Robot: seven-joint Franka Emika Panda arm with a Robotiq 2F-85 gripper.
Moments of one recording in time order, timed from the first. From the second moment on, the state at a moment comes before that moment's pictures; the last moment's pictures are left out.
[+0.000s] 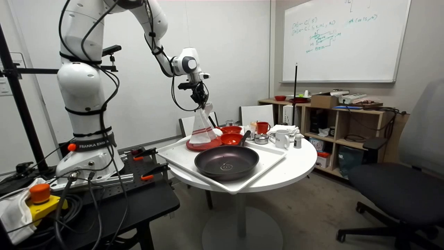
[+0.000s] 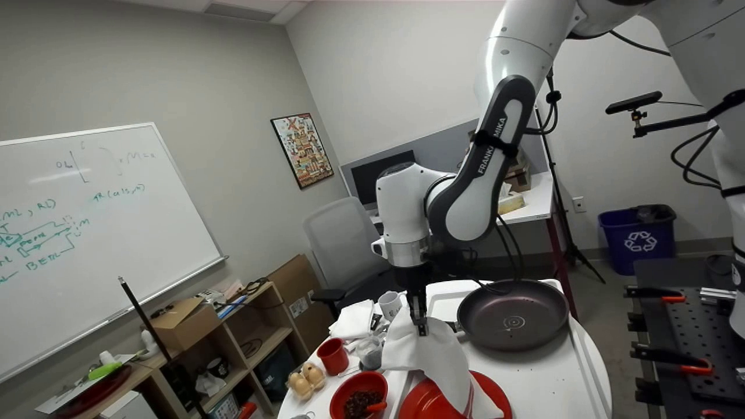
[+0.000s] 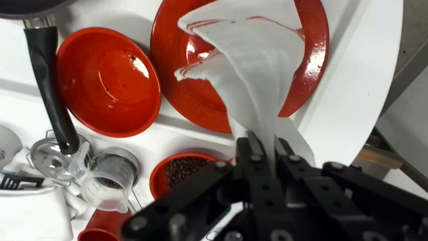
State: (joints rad) arm 0.07 0.26 0.33 -2.16 -0.22 2.59 0.10
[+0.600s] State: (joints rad) arm 0.18 0.51 0.23 -1.90 -0.13 2.46 0.09
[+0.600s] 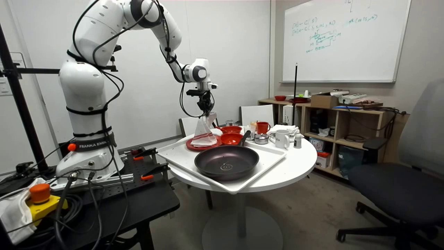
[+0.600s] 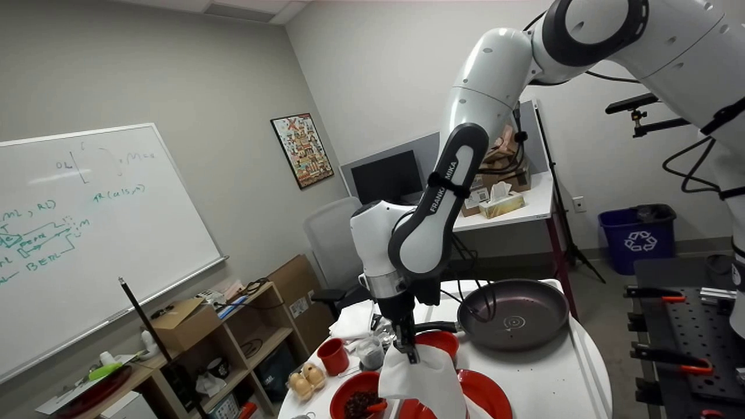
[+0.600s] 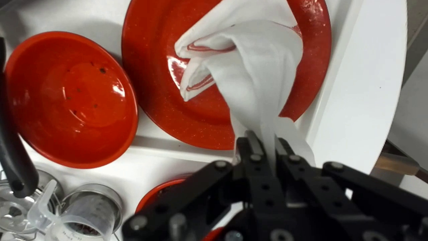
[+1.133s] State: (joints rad) arm 0.16 0.67 0.22 -1.86 -0.10 2.53 -0.07
